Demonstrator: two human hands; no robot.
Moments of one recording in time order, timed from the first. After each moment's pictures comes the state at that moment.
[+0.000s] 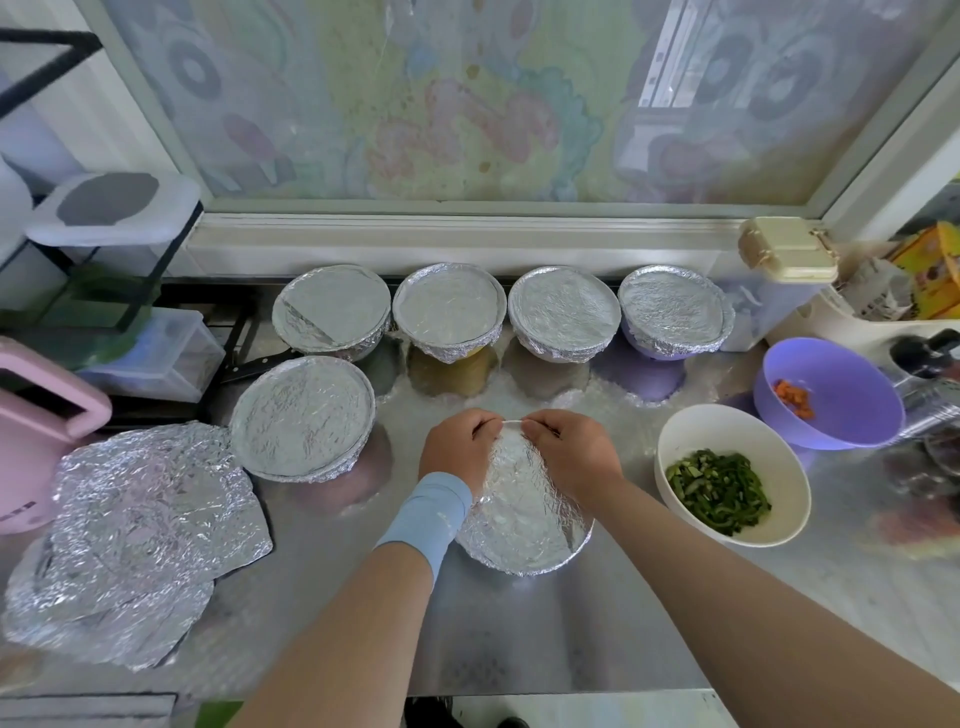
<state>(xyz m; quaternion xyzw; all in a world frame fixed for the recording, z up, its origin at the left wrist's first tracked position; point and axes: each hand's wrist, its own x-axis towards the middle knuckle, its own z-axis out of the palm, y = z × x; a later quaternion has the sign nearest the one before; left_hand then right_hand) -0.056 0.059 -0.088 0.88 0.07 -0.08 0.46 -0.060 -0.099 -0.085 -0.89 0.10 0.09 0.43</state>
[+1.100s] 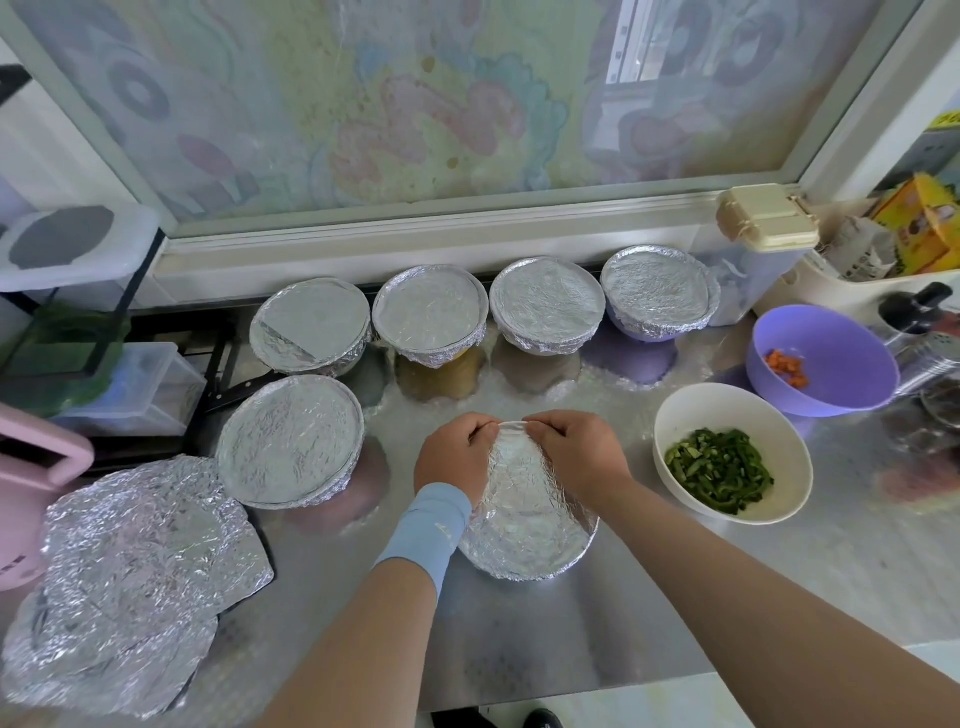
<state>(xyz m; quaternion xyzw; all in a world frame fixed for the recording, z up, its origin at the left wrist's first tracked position) -0.055 0.057 -0.090 0.89 0.07 -0.08 0.44 -0.064 -0.106 -0.090 -0.86 0.14 0.08 0.49</state>
